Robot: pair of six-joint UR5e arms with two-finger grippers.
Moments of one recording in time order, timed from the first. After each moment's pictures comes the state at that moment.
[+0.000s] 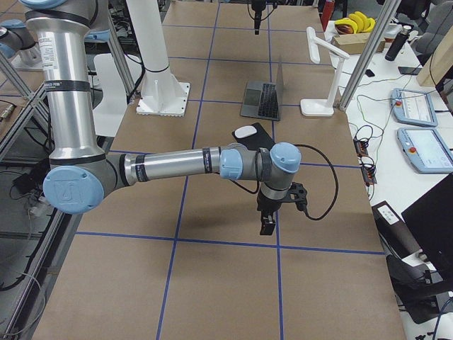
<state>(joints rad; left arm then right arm) -1.01 -2.04 -2.02 -1.16 -2.14 -0.60 1.46 -1.49 1.64 -1.74 2.20 0.00</state>
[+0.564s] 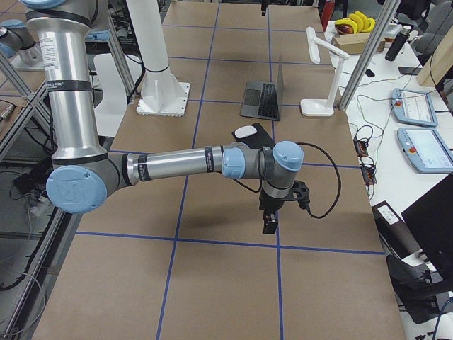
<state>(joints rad) -1.27 -1.89 -1.89 -1.17 -2.20 -0.17 1.46 -1.47 1.63 -1.74 2.20 0.00</state>
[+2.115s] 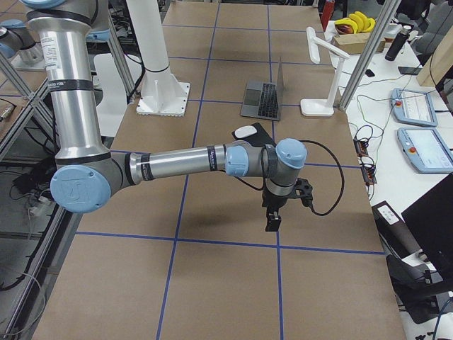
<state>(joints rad) -1.65 -1.71 -1.39 -1.53 -2.25 0.43 1.45 -1.46 1.62 -1.74 2.21 0.01</state>
